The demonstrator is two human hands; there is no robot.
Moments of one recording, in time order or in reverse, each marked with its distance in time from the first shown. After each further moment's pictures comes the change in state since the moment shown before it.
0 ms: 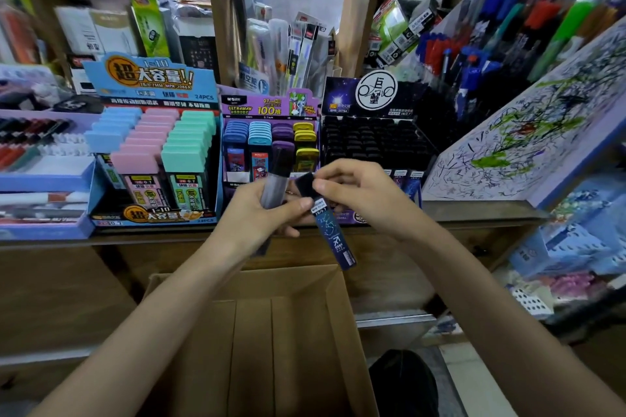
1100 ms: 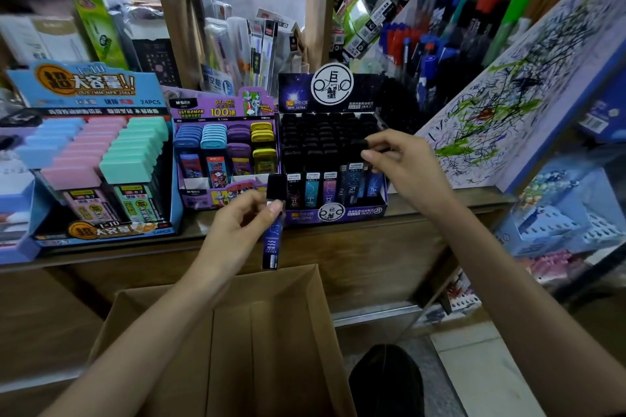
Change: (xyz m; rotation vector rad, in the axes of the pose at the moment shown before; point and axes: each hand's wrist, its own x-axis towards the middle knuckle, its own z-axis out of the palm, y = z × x) left_hand 0.005 -0.032 0.027 0.227 0.089 0.055; right_hand -0.004 0.049 -0.095 -0.239 0.398 -0.158
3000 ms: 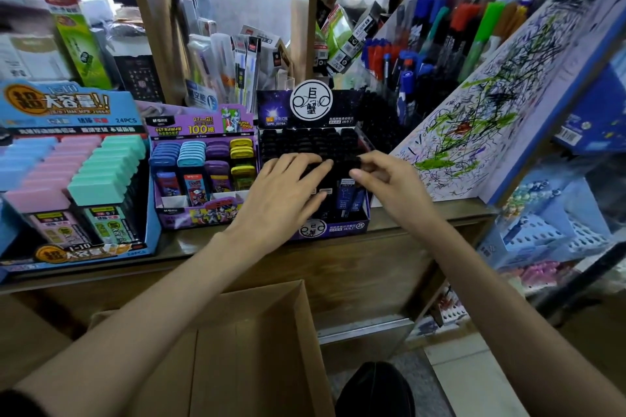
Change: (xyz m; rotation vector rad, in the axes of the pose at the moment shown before) left_hand 0.065 0.041 0.053 1.202 -0.059 0.666; right_hand -0.001 0.019 -0.009 0.048 -0.068 -0.047
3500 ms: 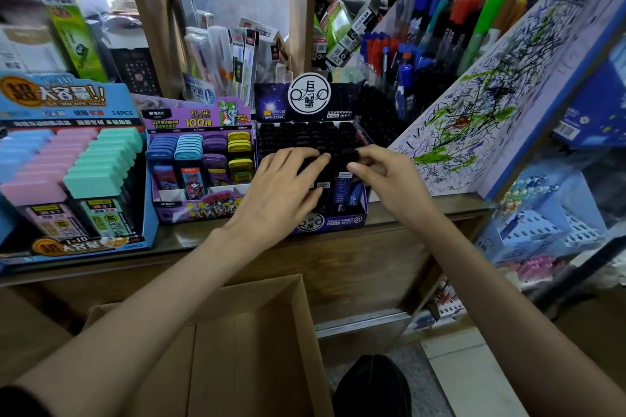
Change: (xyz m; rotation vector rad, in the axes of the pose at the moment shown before) left_hand -0.002 0.002 0.003 -0.022 -0.005 -0.019; right_hand -0.001 -0.001 0.000 0.024 0.002 0.012
